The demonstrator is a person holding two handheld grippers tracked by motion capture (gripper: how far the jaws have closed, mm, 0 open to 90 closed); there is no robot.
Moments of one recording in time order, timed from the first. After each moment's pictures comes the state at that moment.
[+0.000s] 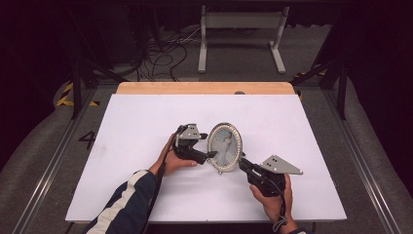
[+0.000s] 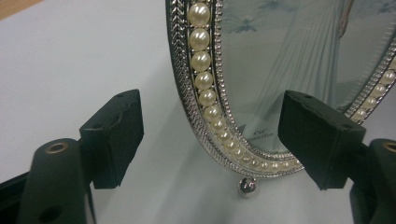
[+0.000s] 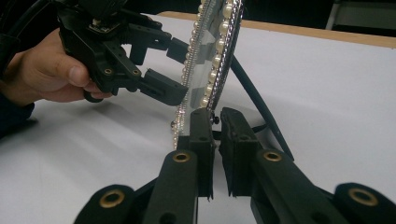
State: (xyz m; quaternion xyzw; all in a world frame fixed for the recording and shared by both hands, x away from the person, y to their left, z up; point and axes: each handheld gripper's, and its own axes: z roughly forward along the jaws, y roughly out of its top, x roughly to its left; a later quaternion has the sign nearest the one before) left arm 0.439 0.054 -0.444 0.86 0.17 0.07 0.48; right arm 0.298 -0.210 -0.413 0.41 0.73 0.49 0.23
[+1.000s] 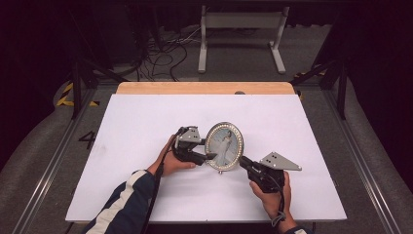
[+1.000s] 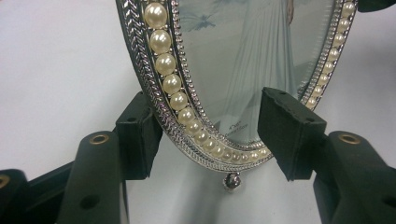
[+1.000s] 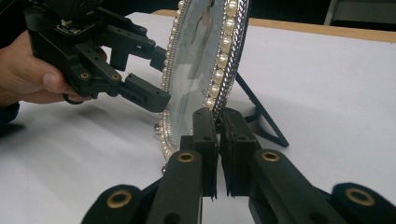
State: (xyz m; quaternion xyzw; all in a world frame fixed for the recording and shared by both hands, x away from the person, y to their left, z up) left arm 0.431 0.058 -0.440 0.87 0.14 0.06 0.47; right arm 0.309 -0.211 -0.416 0.41 0.73 0.49 0.23
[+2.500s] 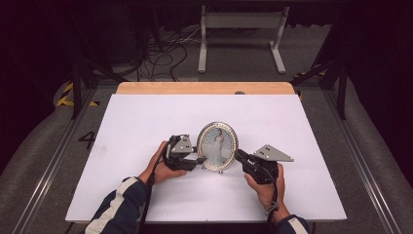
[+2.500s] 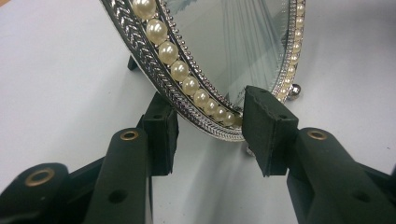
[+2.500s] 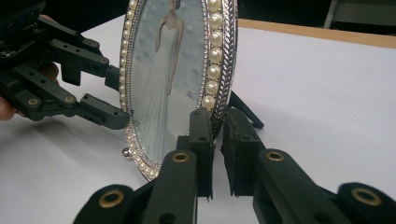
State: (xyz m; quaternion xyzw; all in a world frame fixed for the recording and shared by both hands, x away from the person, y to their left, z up) left arm 0.405 0.081 -0.443 0.88 0.14 0.11 0.43; right arm 0.332 -0.202 -0.419 0.41 0.74 0.49 0.23
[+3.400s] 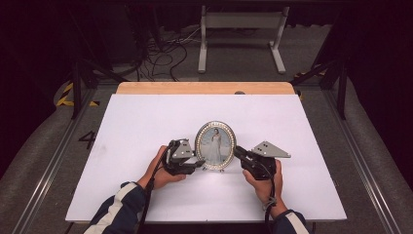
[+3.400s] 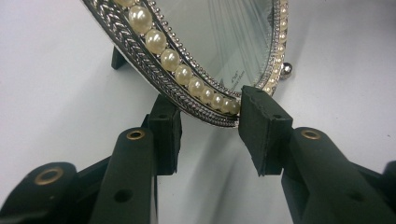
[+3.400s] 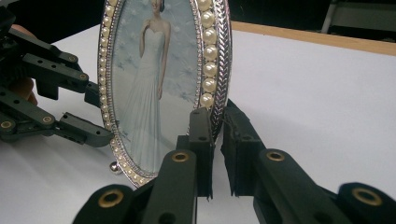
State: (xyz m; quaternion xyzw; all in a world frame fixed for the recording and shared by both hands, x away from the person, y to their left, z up) left arm 0.392 0.081 -0.447 0.89 0.16 0.13 0.41; right arm 0.343 -0.199 -0.420 0.41 0.74 0.49 0.24
